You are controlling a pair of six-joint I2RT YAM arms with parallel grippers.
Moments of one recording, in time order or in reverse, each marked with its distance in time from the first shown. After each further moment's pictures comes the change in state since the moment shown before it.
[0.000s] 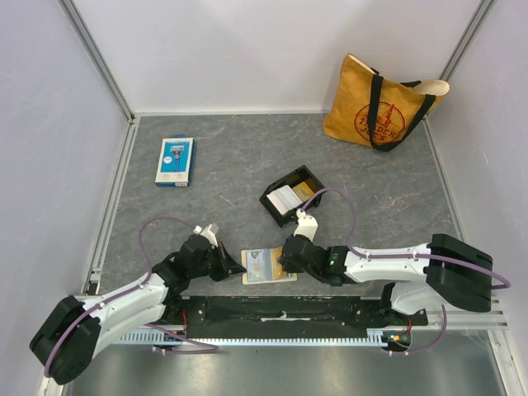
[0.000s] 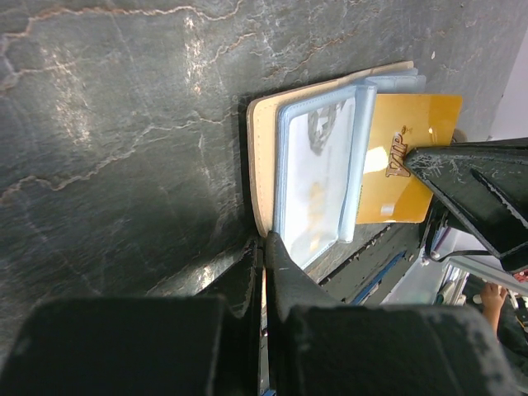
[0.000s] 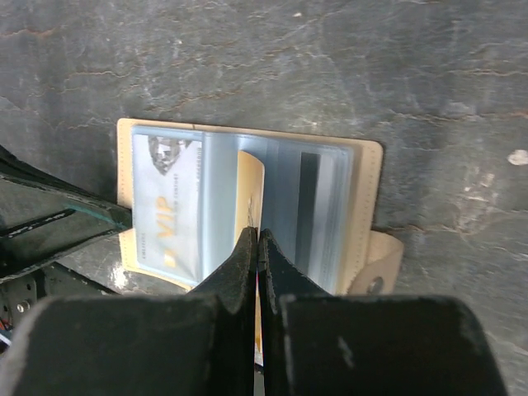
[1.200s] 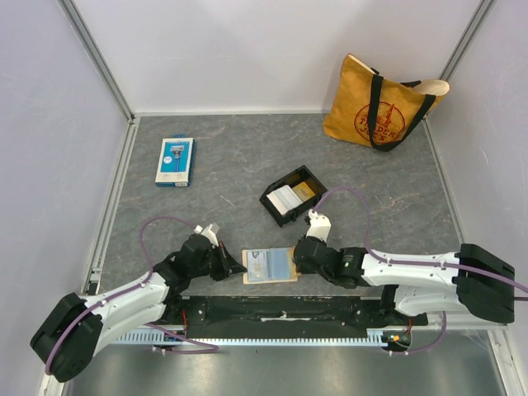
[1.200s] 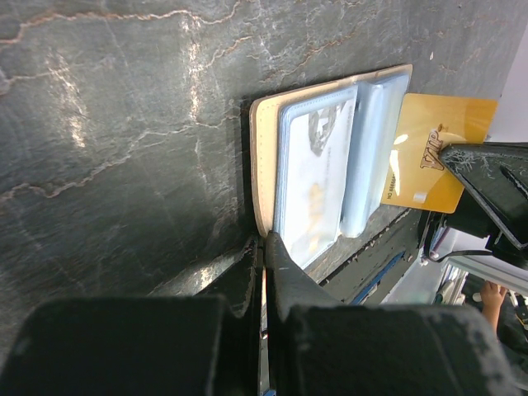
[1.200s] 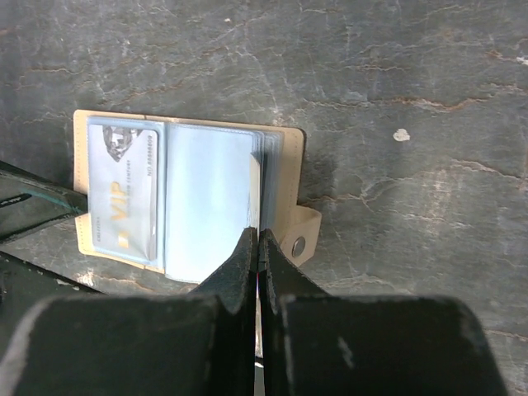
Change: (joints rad) left arm 0.000 0.026 0.000 0.029 0.000 0.000; right arm 0.004 -0.161 -0.033 -0.163 0.059 -0.035
